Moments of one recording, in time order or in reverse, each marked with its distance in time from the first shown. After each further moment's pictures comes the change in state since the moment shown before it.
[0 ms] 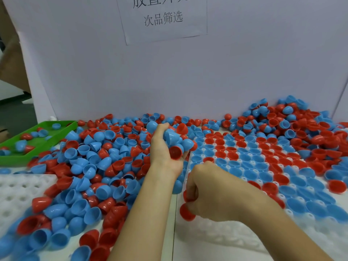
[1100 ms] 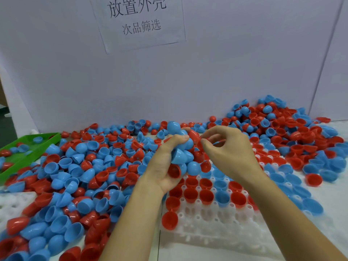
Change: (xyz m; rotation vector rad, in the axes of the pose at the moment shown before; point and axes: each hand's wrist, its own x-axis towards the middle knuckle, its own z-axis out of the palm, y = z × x) left_hand -0.008 -0.017 0.007 0.310 -0.550 -0.178; right_hand 0.013 0.061 -0.030 0.549 0.810 0.158
